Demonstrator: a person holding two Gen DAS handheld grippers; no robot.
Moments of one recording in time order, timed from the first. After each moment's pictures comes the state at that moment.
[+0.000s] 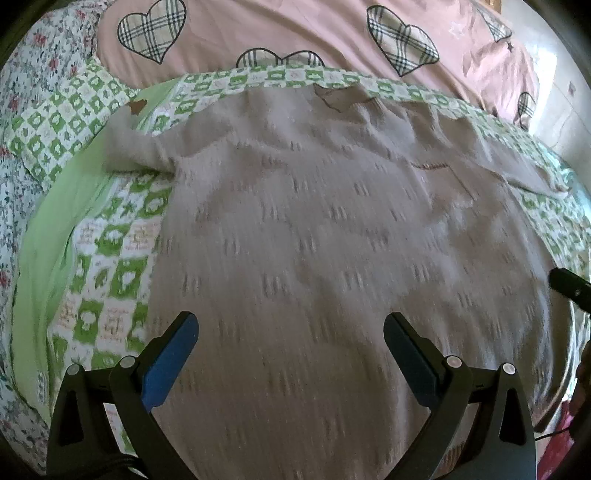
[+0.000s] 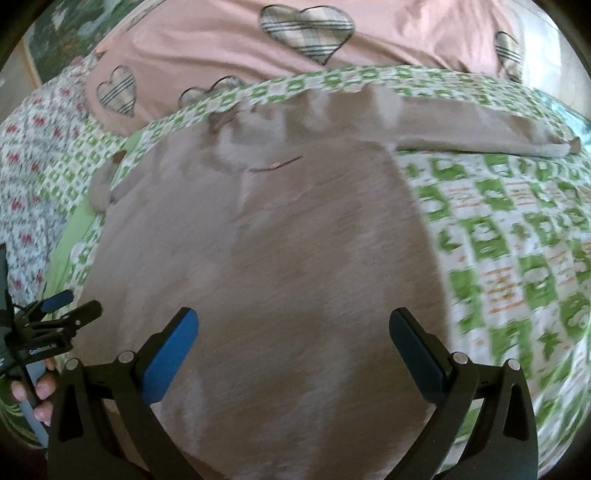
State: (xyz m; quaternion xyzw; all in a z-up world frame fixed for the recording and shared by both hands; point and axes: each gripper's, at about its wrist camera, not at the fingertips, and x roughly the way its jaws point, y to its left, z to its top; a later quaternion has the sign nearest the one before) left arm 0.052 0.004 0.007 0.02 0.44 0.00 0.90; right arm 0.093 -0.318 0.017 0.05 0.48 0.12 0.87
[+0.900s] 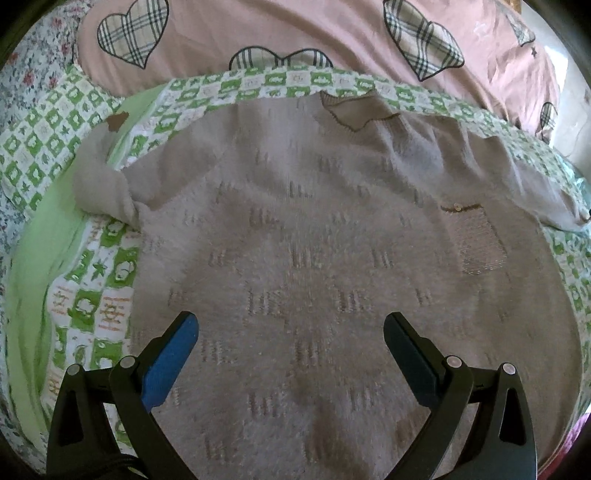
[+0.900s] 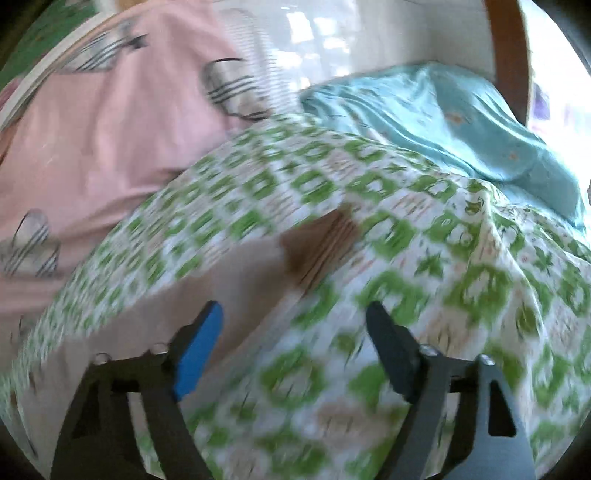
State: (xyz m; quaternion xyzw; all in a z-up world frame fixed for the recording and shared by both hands) left arm 0.144 -0.003 -0.002 0.00 0.47 0.01 0.88; right arm 0.276 -0.669 0.041 0.22 0.38 -0.21 0.87
